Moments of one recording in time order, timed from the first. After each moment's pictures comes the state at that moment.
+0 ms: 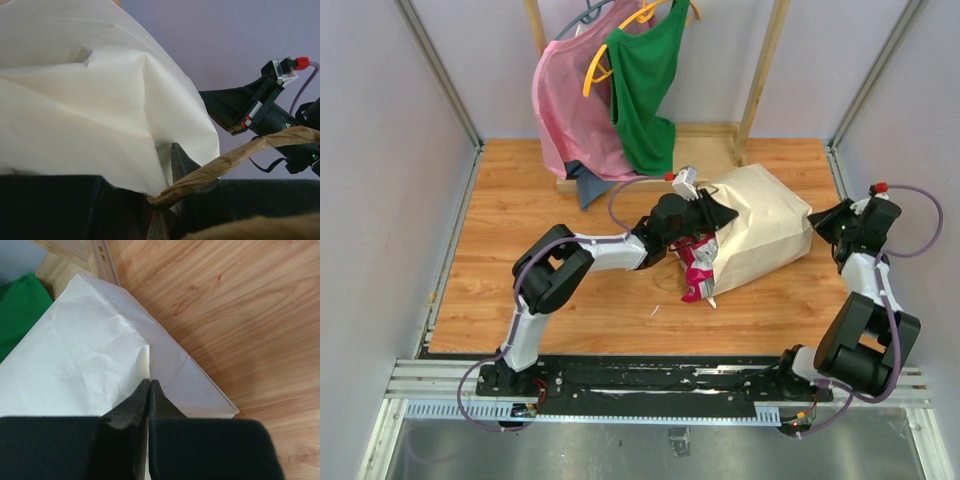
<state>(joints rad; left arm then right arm) -0.87 2.05 1.29 0.73 0.05 -0.90 -0.46 1.31 0.74 0.07 -0.45 0.48</state>
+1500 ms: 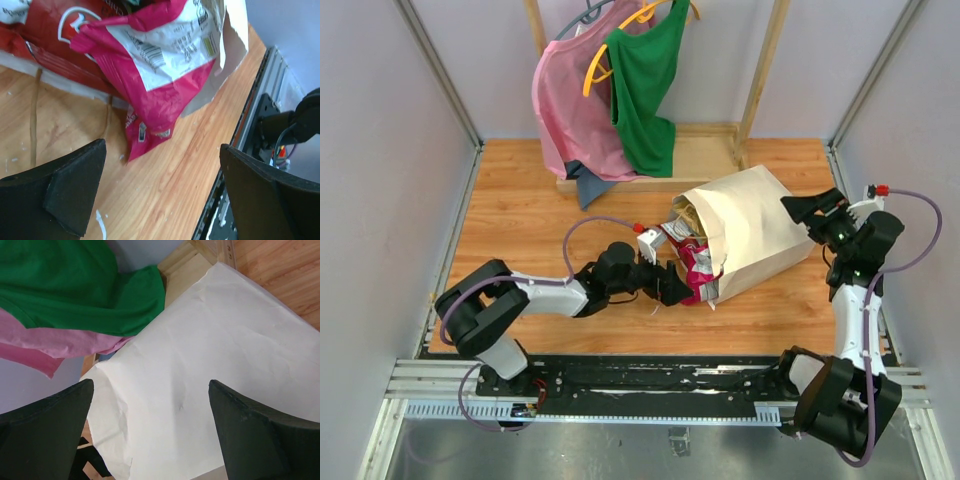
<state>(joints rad) -0.89 1.56 0.60 0.63 0.26 -0.53 -0.43 0.99 0.62 0.18 -0.70 0.71</state>
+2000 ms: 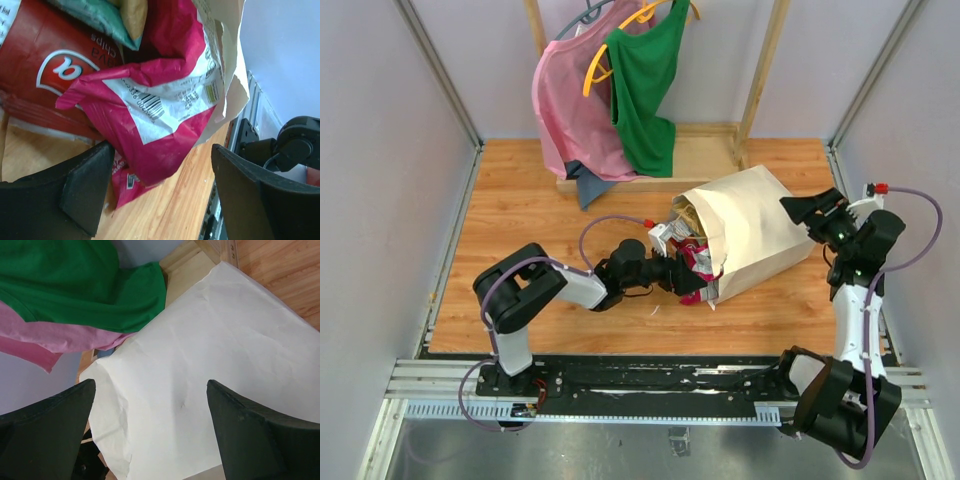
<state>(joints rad) -0.89 1.79 0.68 0.91 0.31 -0.67 -0.43 0.98 0.64 0.16 -0.73 0.68</state>
